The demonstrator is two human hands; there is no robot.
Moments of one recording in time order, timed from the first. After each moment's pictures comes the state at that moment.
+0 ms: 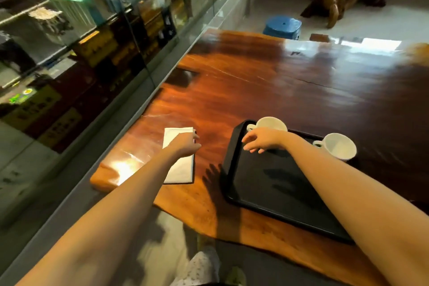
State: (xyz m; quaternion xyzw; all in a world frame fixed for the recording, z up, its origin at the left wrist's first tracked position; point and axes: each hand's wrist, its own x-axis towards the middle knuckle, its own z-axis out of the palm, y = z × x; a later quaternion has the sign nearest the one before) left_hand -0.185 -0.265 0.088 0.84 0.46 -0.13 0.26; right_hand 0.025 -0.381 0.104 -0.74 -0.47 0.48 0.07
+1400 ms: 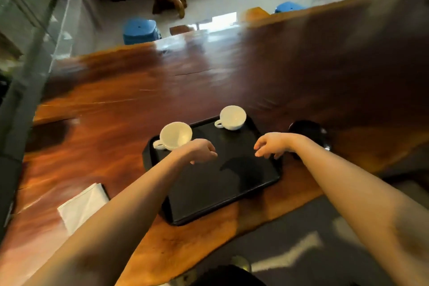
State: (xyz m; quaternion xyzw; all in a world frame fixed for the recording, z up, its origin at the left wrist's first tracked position) left_hand 0.017 -0.395 0.095 0.91 0.08 -0.33 0.25; right_hand 0.100 -0.608 0.111 -0.87 -0.12 0.46 0.14
